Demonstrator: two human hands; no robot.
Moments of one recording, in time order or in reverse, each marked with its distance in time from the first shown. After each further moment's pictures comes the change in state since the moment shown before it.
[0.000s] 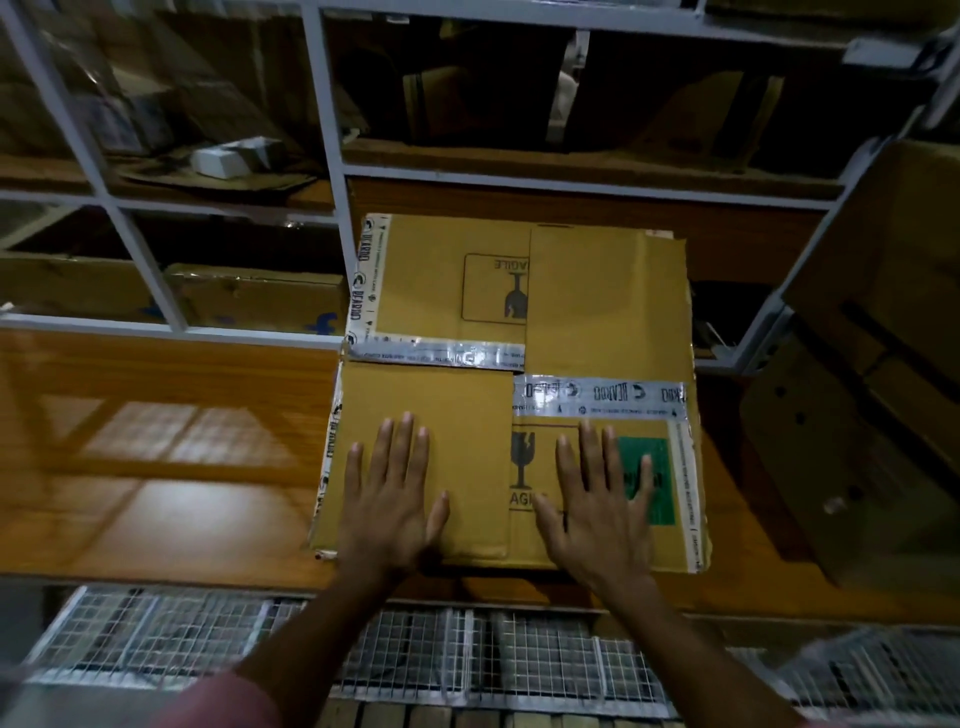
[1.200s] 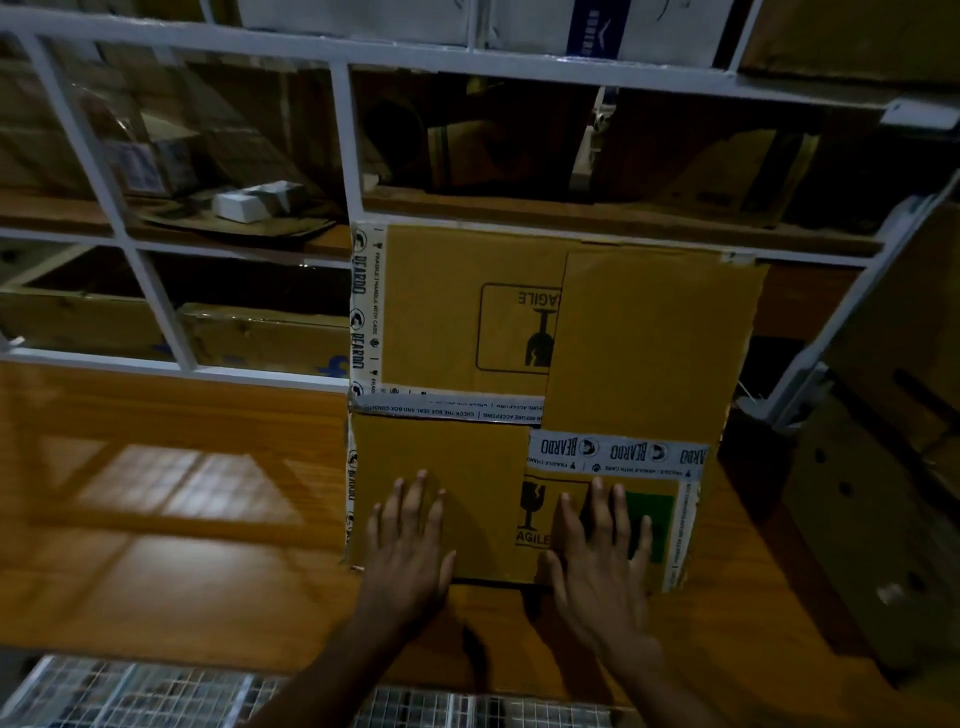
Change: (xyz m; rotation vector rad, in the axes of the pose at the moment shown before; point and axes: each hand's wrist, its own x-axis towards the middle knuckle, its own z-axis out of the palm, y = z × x) left_hand 0.045 -0.020 0.058 -0.040 -0.013 -0.005; right_hand 0.055 -0.012 0.048 -0.003 -0.066 0.028
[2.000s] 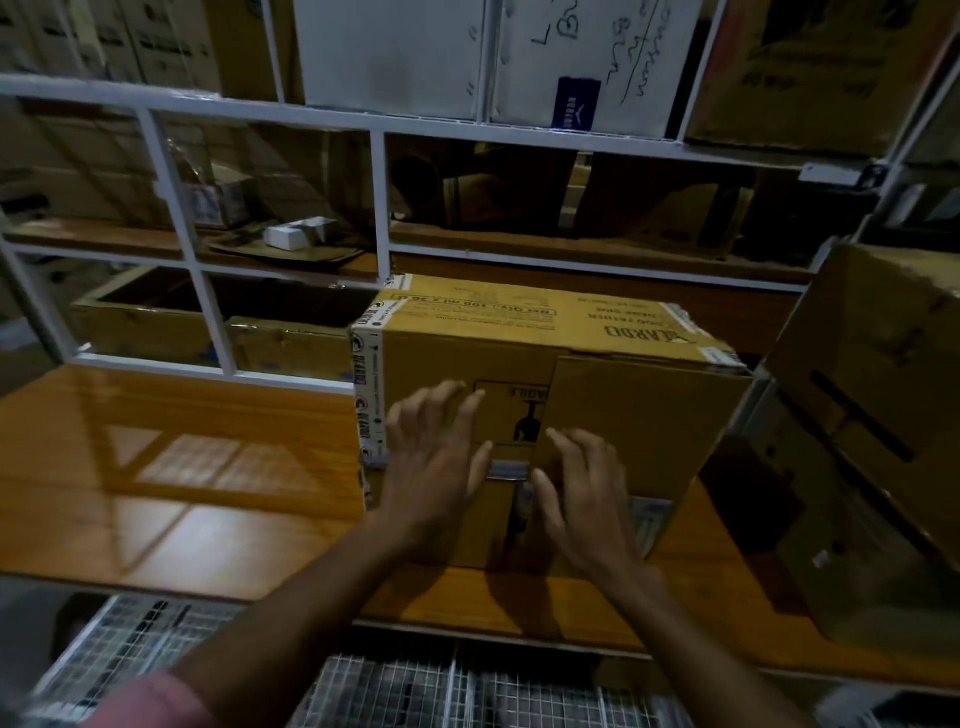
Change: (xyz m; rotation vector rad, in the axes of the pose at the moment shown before) left_hand -0.004 0.050 -0.192 -0.036 0.449 0.145; right_hand -0.040 -0.030 -0.145 0.373 0.394 -0.224
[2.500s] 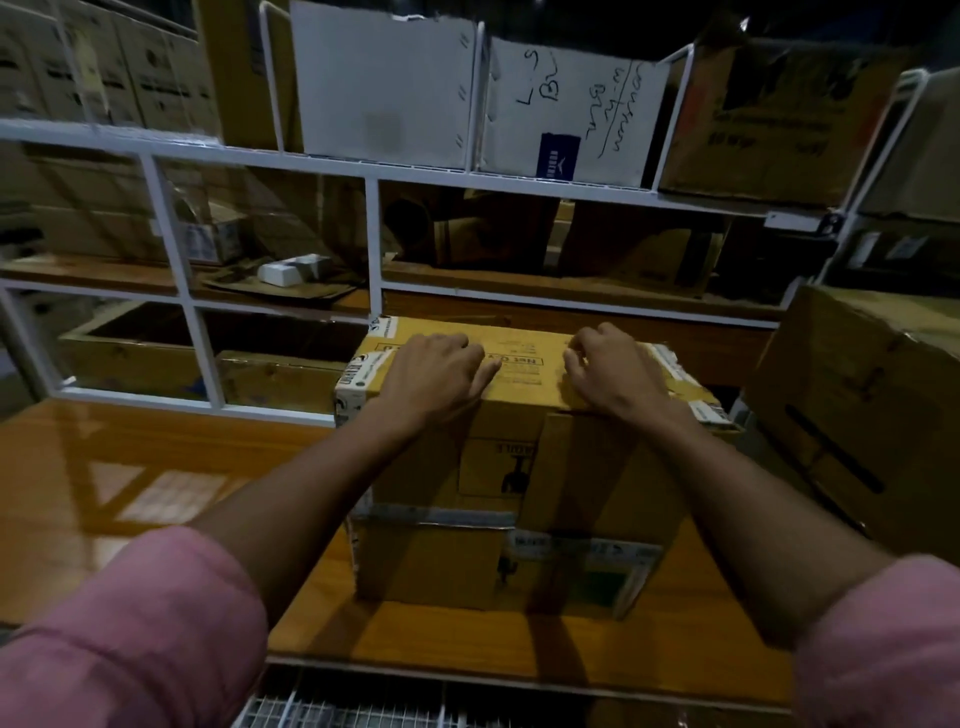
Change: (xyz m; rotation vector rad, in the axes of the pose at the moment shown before) left_hand 0.136 -0.008 -0.072 0.060 -0.228 0.134; right_hand 0.174 0.015 -0.109 -0.206 -0.211 0.091
